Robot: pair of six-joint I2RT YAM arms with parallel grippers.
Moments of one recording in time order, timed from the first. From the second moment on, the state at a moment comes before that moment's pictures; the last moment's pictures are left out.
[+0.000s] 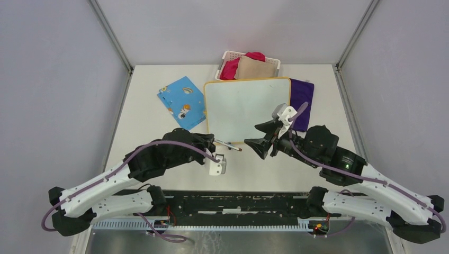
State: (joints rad) left arm -1.05 0.84 0.97 -0.62 -0.06 1.04; right arm 1.06 0.76 0.99 -0.32 0.11 0.05
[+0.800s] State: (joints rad) left arm -1.15 0.69 0.80 -0.41 -0.32 1.69; right arm 1.02 1.12 1.03 -0.18 -0.20 0.38
